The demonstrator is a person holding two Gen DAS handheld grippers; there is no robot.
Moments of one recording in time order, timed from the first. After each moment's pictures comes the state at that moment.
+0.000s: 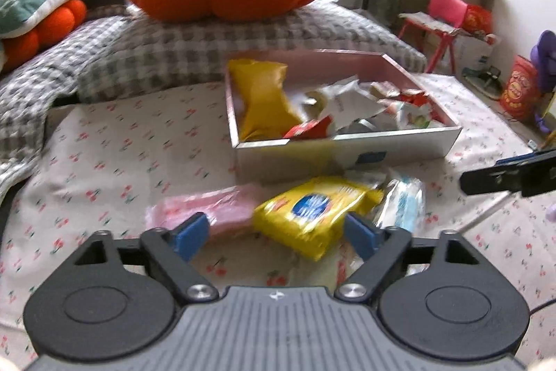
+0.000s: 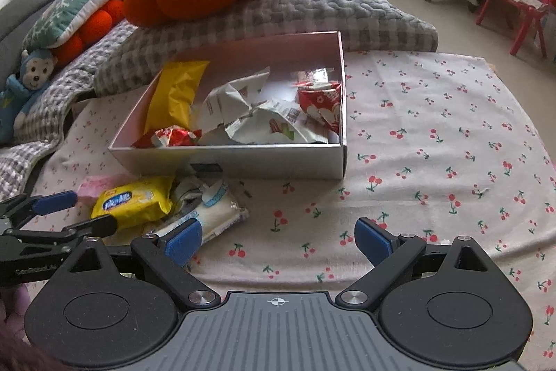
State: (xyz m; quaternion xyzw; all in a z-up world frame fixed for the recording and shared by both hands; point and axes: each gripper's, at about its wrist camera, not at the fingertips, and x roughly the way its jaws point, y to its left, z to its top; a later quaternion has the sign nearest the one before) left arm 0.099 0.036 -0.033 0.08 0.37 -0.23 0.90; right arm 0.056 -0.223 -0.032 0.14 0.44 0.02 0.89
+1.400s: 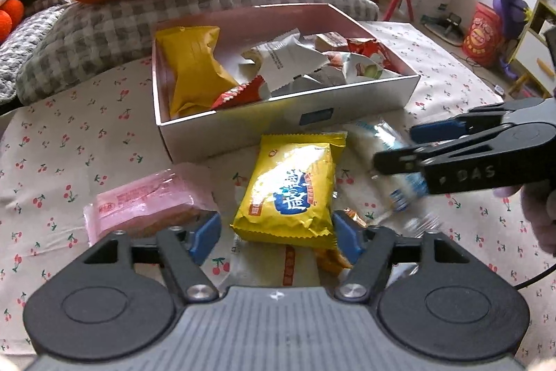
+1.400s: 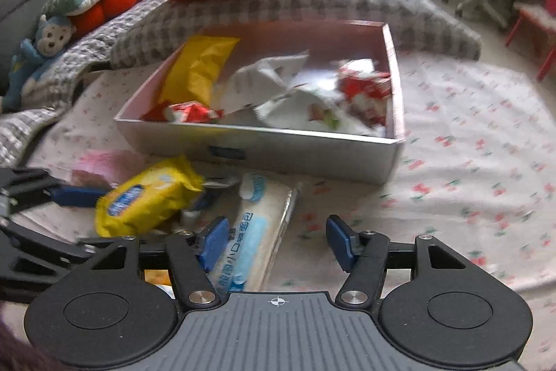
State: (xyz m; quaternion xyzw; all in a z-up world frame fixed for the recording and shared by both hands) left arm 0.100 0.011 -0.044 0.13 0.43 -0.30 0.84; right arm 0.070 -0.200 -0.061 0.08 0.43 0.06 0.90
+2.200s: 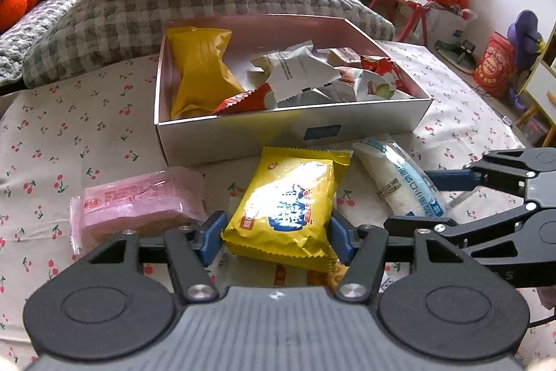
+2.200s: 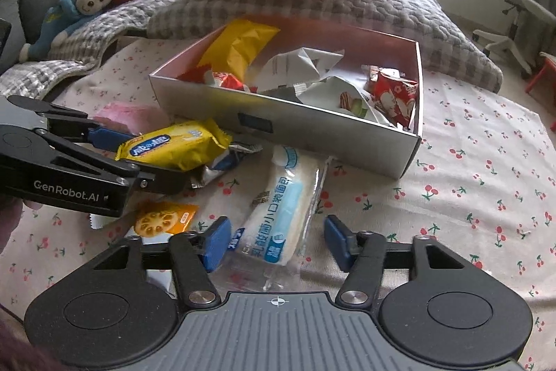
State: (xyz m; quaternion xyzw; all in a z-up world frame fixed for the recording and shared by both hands) left arm 0.104 0.006 -0.050 0.08 0.43 -0.28 0.86; right arm 0.047 -0.185 -0.067 0.01 0.41 0.11 0.90
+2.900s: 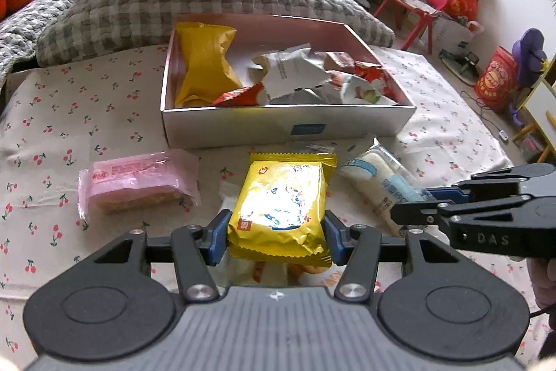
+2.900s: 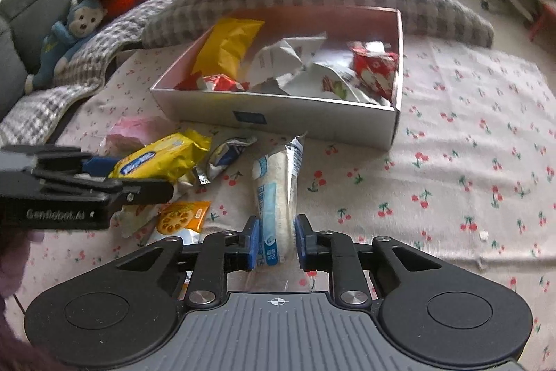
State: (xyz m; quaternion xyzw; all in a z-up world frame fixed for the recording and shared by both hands) left arm 0.087 0.008 -0.032 0.04 0.45 -0.27 0.85; right arm 0.044 -0.212 -0.052 0.10 0.46 0.12 0.88
